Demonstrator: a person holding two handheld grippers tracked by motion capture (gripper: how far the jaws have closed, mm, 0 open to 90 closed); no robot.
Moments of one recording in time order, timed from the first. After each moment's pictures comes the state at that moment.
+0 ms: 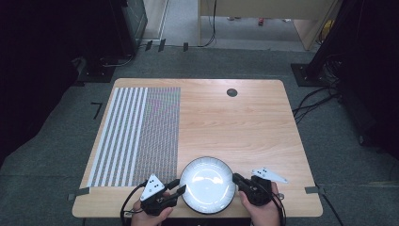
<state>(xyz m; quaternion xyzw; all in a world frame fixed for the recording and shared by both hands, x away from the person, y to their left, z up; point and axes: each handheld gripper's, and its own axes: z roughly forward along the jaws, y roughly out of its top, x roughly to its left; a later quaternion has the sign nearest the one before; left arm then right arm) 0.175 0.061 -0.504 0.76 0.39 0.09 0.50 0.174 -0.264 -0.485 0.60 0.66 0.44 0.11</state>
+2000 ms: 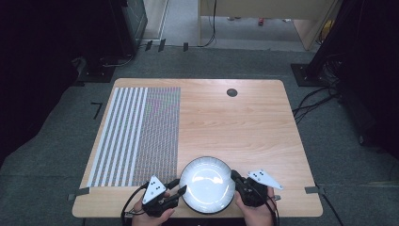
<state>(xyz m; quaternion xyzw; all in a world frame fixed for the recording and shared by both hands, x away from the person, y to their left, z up) 0.172 0.058 -0.506 0.76 0.39 0.11 0.50 0.168 -0.246 -0.482 0.59 0.64 0.46 0.17</state>
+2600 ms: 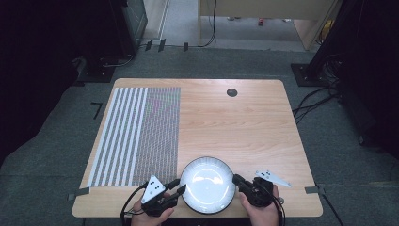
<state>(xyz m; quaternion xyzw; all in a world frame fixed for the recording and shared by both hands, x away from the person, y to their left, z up) 0.173 0.060 -0.506 0.76 0.39 0.11 0.51 0.168 -0.266 -0.489 0.64 0.61 0.46 0.09</state>
